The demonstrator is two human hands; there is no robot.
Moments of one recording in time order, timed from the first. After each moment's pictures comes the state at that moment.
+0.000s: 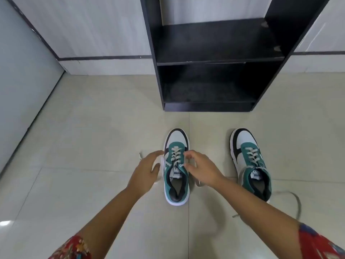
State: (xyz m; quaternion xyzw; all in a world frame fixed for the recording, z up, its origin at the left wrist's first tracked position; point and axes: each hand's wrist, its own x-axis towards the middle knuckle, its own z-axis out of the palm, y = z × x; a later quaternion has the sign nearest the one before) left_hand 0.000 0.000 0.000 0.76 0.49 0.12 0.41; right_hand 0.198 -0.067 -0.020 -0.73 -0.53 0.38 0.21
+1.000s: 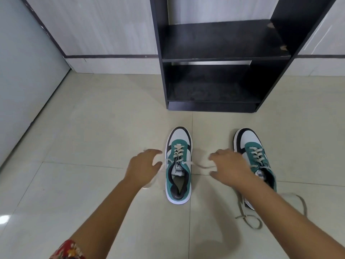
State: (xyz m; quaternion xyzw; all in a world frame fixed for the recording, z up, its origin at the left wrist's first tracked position) left_hand -0.005 0.010 0.003 0.82 0.51 -0.02 0.24; right_hand 0.229 -0.093 0.030 -0.75 -0.61 0.19 -0.14
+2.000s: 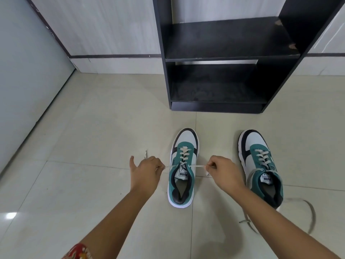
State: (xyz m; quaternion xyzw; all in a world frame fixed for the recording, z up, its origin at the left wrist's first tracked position) left_hand -0.001 -0.012 -0.022 0.81 0.56 0.02 0.16; right_hand 0.216 -0.094 -0.016 -0.82 -0.48 0.28 0.16
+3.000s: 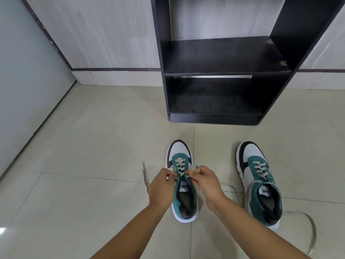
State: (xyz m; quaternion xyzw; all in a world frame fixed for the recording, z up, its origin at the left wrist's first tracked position) left_hand 0.047 -0.033 -0.016 0.62 0.65 0.16 0.42; right_hand 0.170 -0.070 -0.015 -0.67 -0.15 0.53 0.50
